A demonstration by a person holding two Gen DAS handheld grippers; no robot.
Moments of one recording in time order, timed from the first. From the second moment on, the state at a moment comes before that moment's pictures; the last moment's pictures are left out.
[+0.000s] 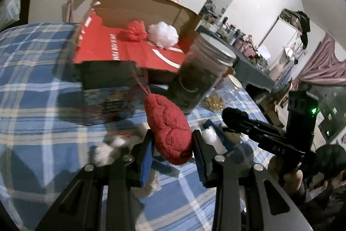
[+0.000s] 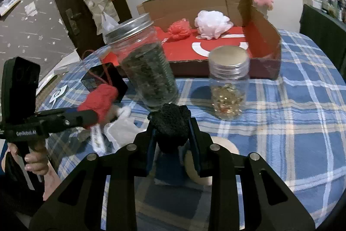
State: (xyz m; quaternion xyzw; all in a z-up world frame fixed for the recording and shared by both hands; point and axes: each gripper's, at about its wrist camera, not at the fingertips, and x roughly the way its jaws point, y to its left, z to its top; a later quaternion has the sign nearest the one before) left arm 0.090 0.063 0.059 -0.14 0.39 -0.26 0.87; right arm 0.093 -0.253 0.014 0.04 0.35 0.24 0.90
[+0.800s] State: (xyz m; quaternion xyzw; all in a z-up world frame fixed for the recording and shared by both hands) left arm 0.081 0.142 0.065 -0.13 0.39 -0.18 0.89; right arm 0.090 -0.295 0.015 0.06 0.36 0.20 0.91
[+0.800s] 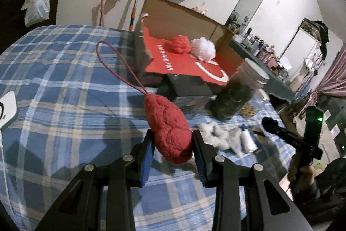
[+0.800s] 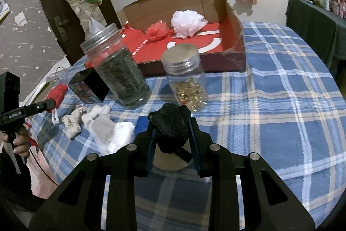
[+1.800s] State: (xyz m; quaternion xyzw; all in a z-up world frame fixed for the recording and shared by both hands) left arm 0.157 0.154 0.099 0.02 0.34 -0.24 0.91; right arm 0.167 -0.312 0.055 -0.09 0.34 0.23 0.91
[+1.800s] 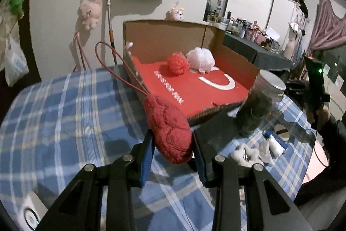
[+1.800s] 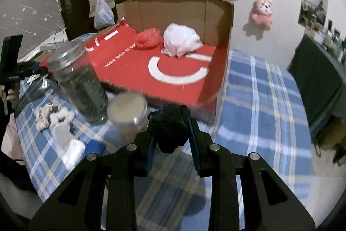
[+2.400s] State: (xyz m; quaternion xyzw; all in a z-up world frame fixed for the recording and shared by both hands) left arm 0.277 0.079 0.110 -0.01 0.45 -0.24 0.86; right arm 0.282 -0.251 0.074 -0.10 0.40 0.20 0.89
